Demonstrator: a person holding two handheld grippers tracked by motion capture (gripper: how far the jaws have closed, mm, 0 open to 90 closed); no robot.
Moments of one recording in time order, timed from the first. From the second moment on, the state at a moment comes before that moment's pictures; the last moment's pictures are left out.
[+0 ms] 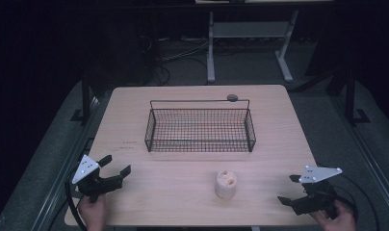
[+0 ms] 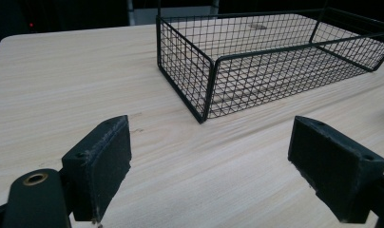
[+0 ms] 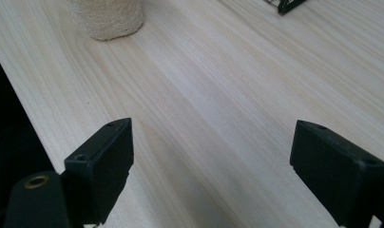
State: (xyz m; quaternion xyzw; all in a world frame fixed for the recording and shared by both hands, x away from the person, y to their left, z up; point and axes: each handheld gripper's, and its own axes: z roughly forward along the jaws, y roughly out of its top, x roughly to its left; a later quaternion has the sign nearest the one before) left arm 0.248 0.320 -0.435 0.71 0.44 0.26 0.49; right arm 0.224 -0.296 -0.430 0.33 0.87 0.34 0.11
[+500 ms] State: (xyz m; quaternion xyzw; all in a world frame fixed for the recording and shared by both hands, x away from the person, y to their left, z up) left arm 0.247 0.318 -0.434 0.71 0.43 0.26 0.50; right arm 0.236 -0.278 -0.415 0.29 0.90 0.31 0.09
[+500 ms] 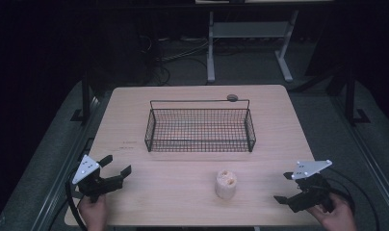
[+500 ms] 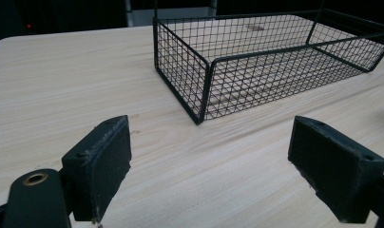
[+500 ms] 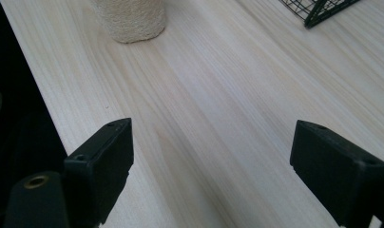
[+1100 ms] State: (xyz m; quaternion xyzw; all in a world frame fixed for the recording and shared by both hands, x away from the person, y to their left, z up) left arm 0.247 0.321 -0.433 0.70 0.44 0.26 0.50; right arm 0.256 -0.245 -0.401 0.25 0.92 0.29 0.08
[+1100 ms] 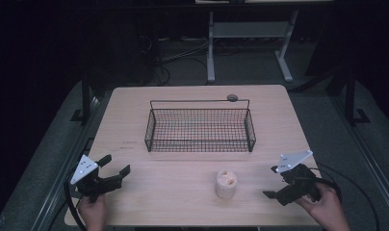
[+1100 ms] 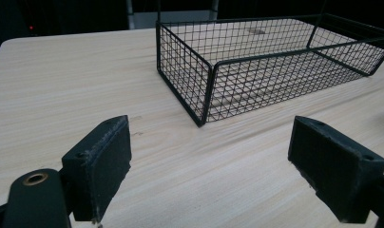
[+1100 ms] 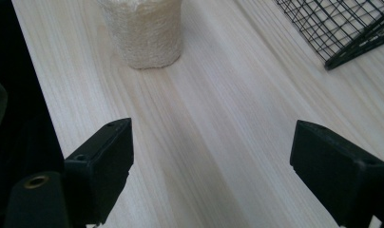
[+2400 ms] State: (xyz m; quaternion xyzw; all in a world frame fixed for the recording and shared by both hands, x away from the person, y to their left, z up) left arm 0.248 0.323 -0.434 0.70 0.44 0.25 0.51; right arm 0.288 -0.155 -0.376 0.13 0.96 0.24 0.04
